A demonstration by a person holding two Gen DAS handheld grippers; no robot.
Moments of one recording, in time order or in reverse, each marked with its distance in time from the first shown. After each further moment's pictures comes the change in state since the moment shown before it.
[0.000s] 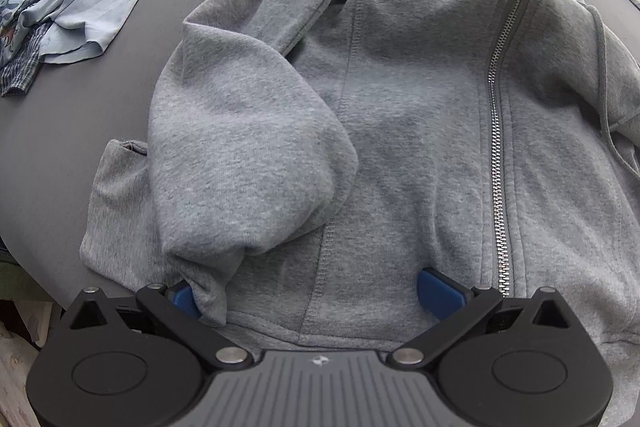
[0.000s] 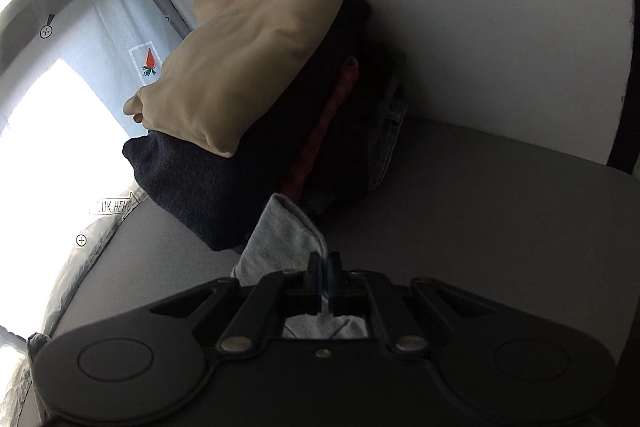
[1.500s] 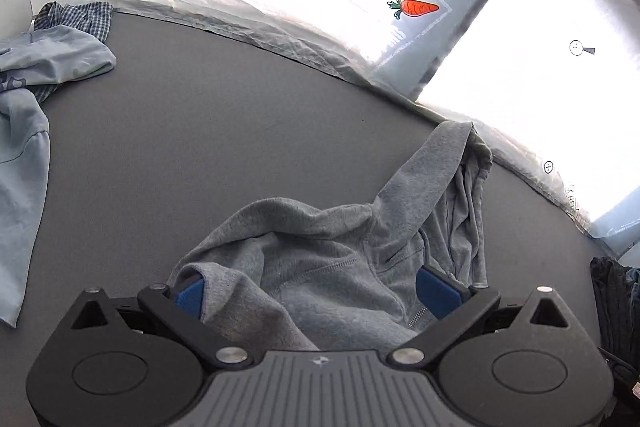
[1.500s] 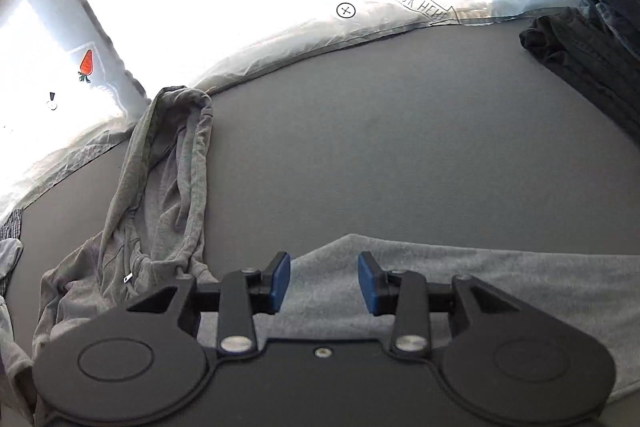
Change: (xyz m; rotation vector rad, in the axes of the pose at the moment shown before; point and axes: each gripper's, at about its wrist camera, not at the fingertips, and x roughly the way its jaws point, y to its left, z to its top) left arm -0.045 0.026 0.232 -0.005 -0.298 -0.384; right arm 0.029 0.381 -0.199 -0.617 0.281 0.339
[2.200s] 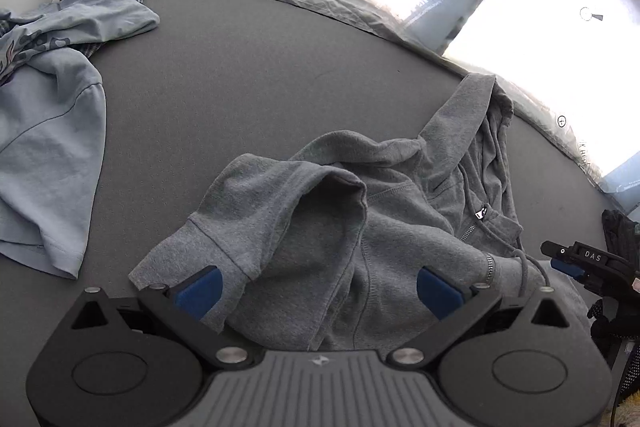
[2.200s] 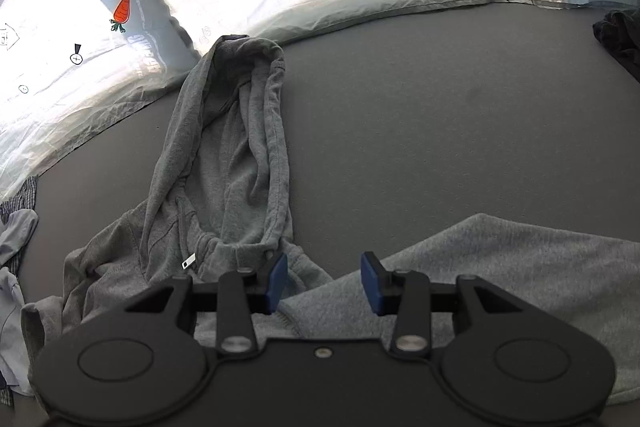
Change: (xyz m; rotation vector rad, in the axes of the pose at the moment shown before) left arm -0.054 0.047 -0.045 0.013 0.100 -0.045; right arm 0.022 0.057 -0.003 -0.020 0.094 0.067
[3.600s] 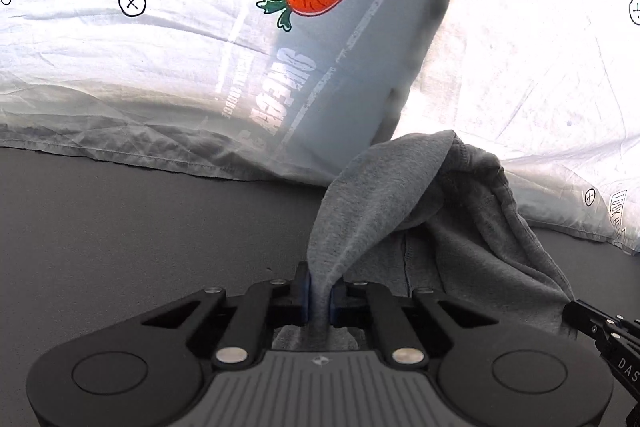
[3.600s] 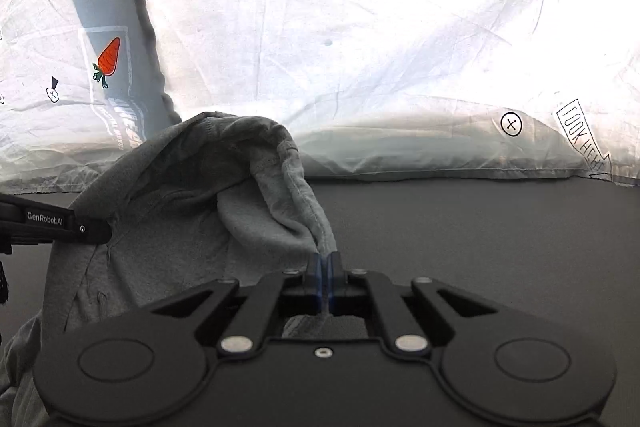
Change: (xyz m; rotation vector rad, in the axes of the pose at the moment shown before) left arm 0.226 -0.159 0.205 0.217 -0.209 -0.003; right arm 0.106 0.051 0.135 -0.247 -0.283 -0.067
